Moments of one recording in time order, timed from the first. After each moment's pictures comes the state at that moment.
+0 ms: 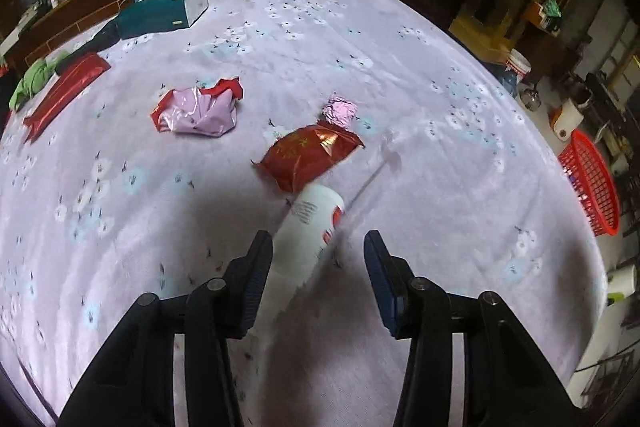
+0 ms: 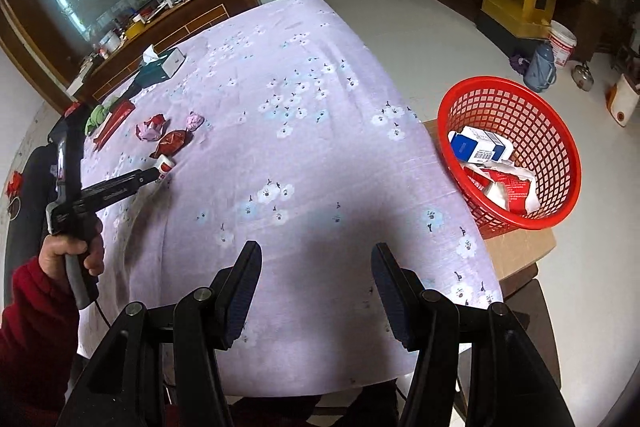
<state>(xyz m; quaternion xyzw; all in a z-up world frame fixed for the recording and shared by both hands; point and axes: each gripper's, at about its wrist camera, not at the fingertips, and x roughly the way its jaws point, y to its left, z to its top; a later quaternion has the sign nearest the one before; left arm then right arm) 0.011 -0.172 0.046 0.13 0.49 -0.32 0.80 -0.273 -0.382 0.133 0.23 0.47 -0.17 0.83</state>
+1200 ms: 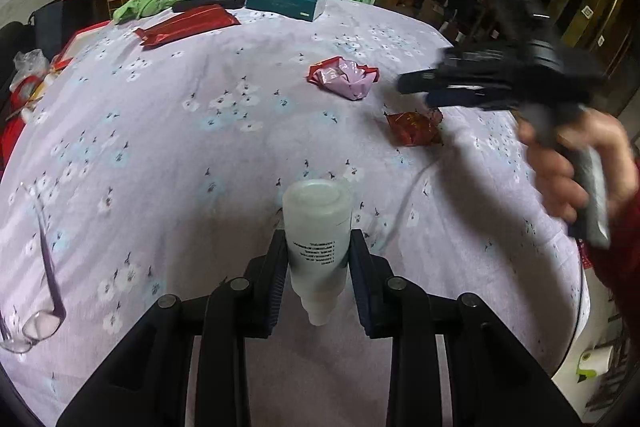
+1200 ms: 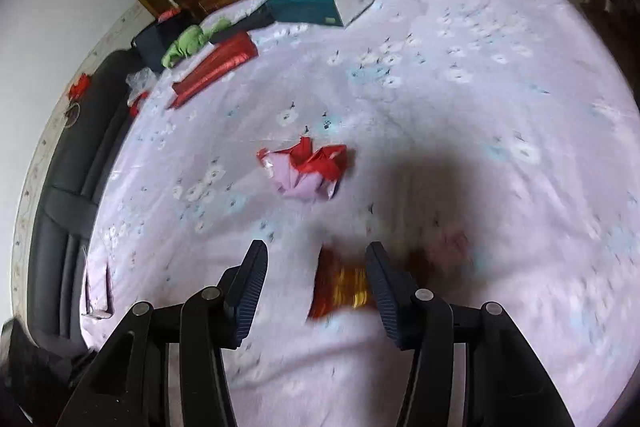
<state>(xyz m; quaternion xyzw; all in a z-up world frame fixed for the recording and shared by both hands) -0.032 -0.025 0.066 0.01 0.48 -0.24 0.84 0.083 -0.264 0.055 0.16 0.54 0.08 0.82</state>
